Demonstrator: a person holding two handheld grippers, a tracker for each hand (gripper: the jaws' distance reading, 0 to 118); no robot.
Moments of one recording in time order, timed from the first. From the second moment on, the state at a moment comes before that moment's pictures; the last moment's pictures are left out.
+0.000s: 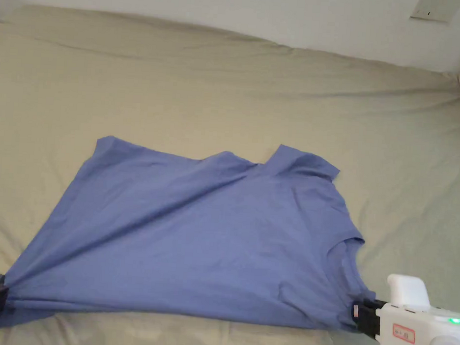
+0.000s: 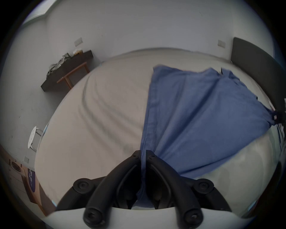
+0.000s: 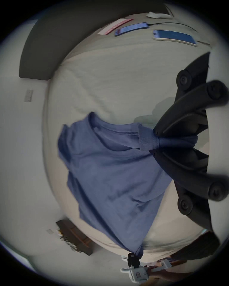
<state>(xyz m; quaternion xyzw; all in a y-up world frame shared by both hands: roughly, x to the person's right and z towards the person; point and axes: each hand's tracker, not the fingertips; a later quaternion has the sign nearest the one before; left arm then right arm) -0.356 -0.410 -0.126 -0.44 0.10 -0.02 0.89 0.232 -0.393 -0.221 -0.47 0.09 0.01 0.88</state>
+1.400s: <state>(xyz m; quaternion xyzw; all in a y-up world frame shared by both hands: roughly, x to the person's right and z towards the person) -0.325 -0.341 -0.299 -0.28 0.05 0.01 0.96 0.166 -0.297 -0.258 -0.32 0.04 0.02 0.95</state>
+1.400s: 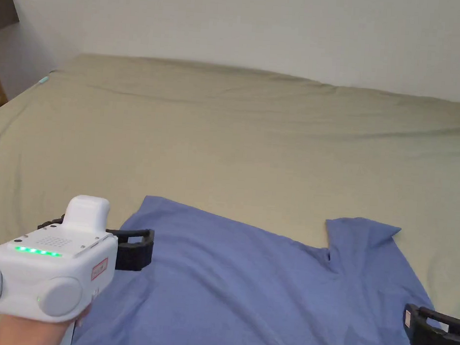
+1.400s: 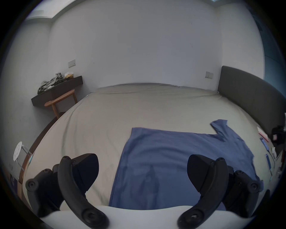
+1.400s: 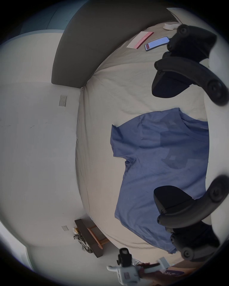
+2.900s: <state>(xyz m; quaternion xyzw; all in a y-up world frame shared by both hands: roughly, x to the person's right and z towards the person) -0.371 -0.353 -0.374 -0.33 0.03 -0.06 0.94 0.251 -0.432 -0.462 -0.46 -0.01 0.02 0.89</state>
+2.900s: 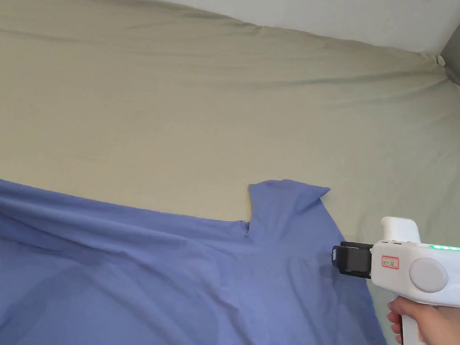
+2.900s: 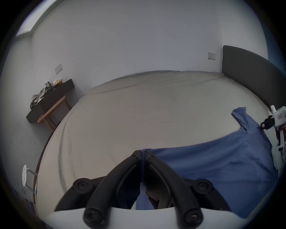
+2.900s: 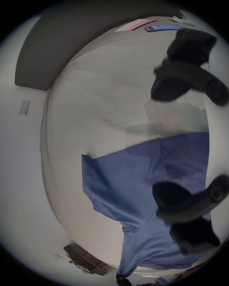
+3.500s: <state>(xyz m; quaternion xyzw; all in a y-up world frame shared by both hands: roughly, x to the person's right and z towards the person) -0.364 -0.320 -0.271 -0.30 0.06 -0.03 0.95 0.217 -0.360 -0.435 -0.43 0.02 0.04 0.90</state>
